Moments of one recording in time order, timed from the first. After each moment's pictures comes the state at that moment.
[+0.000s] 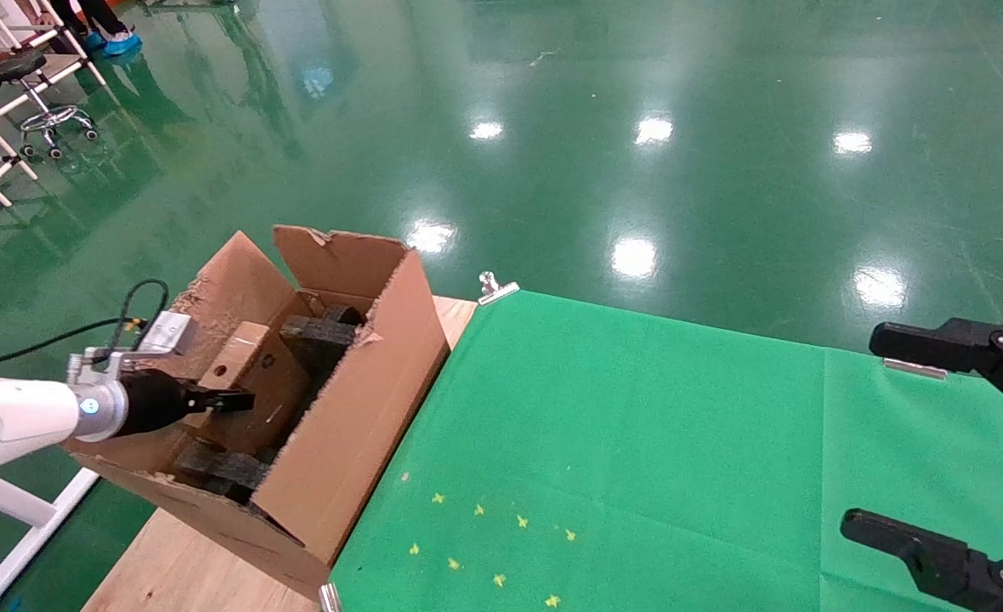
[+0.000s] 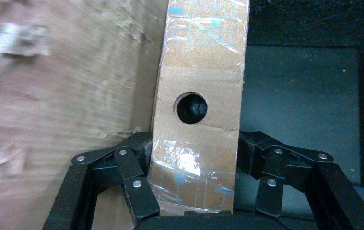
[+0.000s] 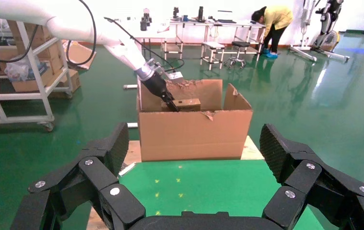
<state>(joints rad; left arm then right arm) -1.45 0.74 0.58 0.02 1.51 0.75 -0.28 1.08 -0.58 -0.35 1.24 -0.67 -1.45 0.14</state>
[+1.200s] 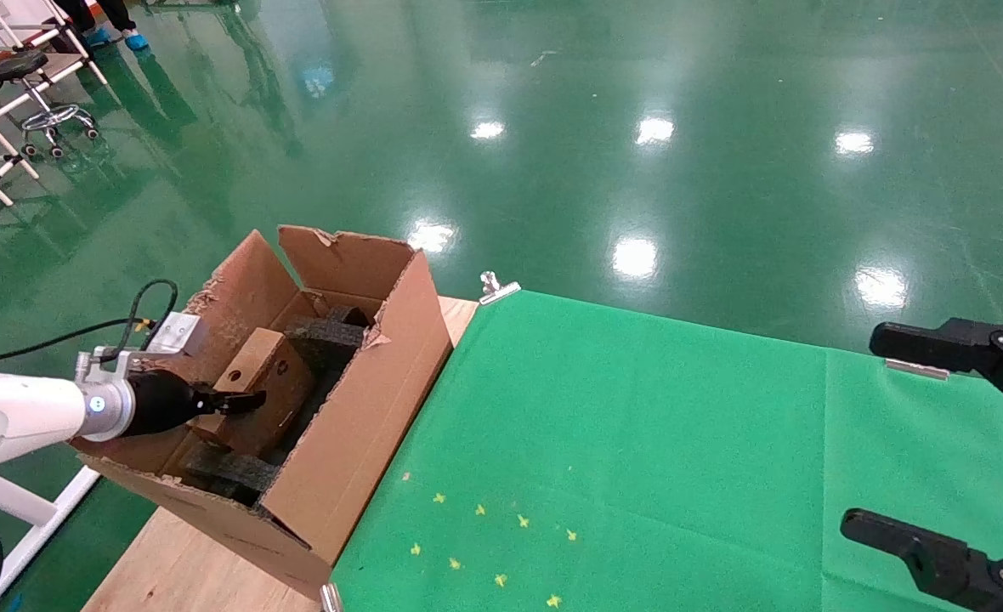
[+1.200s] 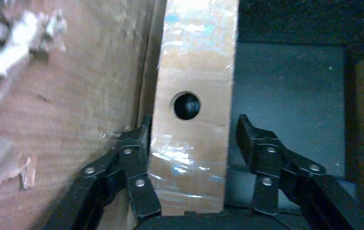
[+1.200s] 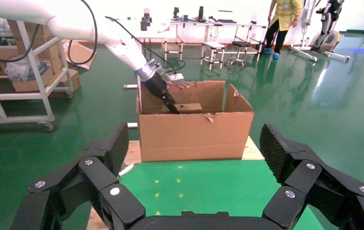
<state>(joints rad) -1.47 0.75 0.60 0.01 1.52 0.78 -0.31 1.08 -0.58 -0.35 1.24 -0.67 -1.45 0.14</state>
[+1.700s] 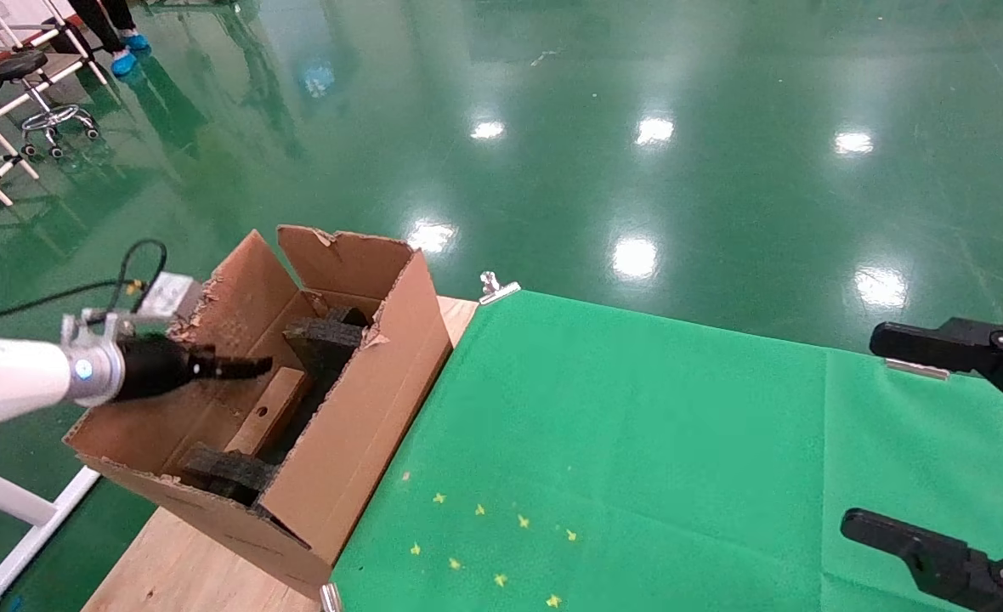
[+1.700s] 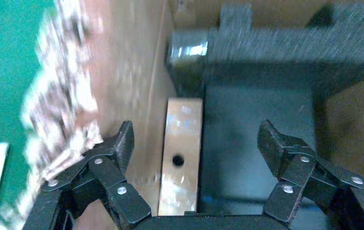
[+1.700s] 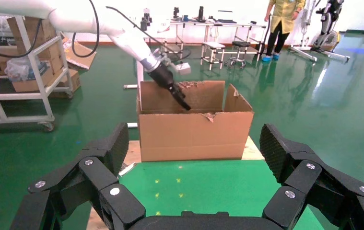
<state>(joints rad) -1.56 0.72 0.60 -0.04 1.52 0.86 -0.32 1.08 -0.58 -0.35 1.24 -0.67 -1.45 0.14</state>
